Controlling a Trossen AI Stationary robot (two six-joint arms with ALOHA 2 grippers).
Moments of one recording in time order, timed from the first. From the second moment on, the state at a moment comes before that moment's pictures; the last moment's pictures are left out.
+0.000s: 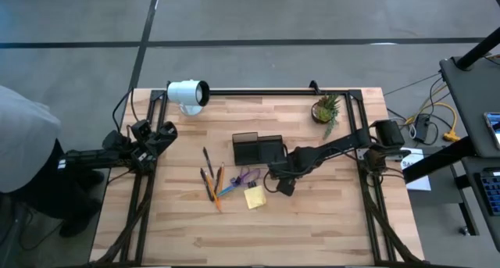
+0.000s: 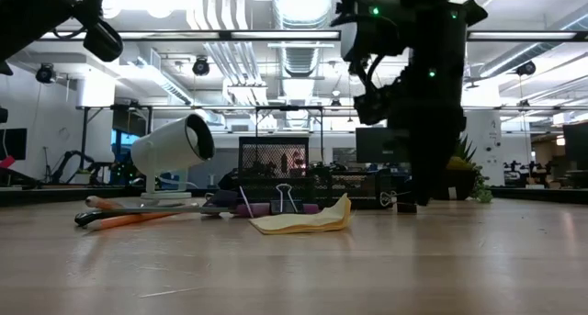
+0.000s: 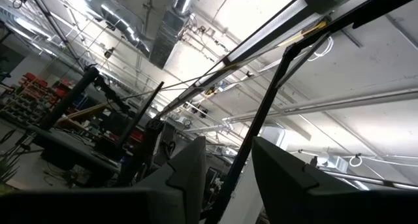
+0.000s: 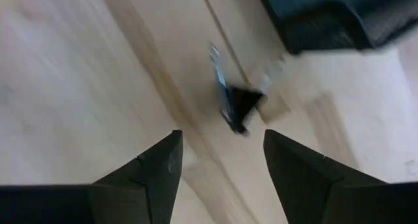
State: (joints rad) left arm 0.09 0.06 0.02 0.62 0.10 -0.67; right arm 0.16 1.82 1.12 -0.77 0.13 0.67
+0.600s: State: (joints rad) left arm 0.09 0.06 0.02 0.62 0.10 -0.67; right arm 0.11 1.82 1.05 -0.64 0.18 0.63
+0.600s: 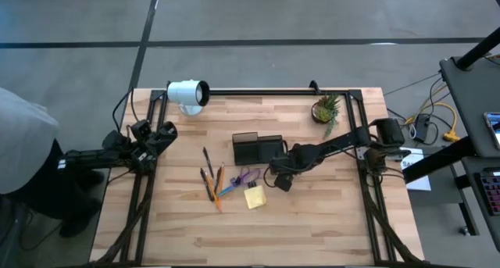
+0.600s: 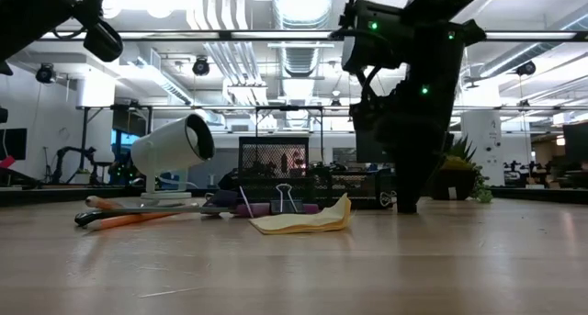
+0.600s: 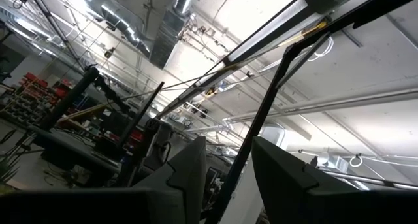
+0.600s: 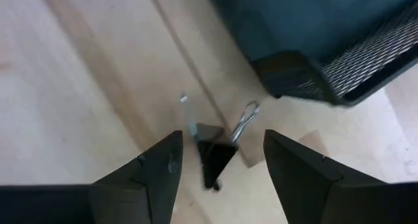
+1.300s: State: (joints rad) left arm 0.09 0.06 0.02 0.62 0.10 -0.67; right arm 0.09 1.81 1.08 -0.65 0.14 0.60
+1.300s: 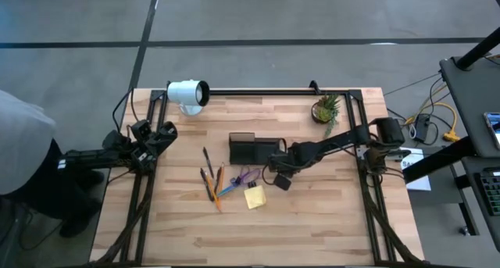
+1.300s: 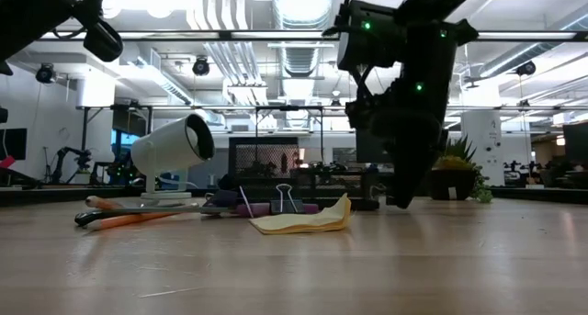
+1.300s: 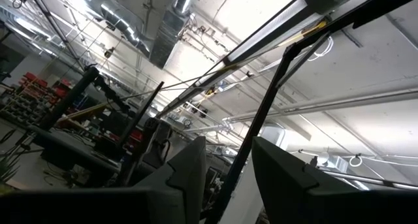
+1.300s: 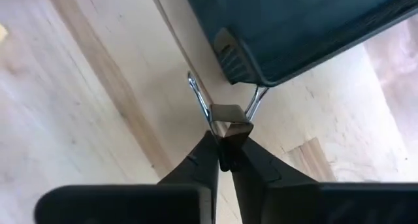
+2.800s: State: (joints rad) left arm 0.09 0.06 0.02 0.62 0.11 -0.67; right arm 0.03 2.11 1.65 -0.62 0.07 0.82
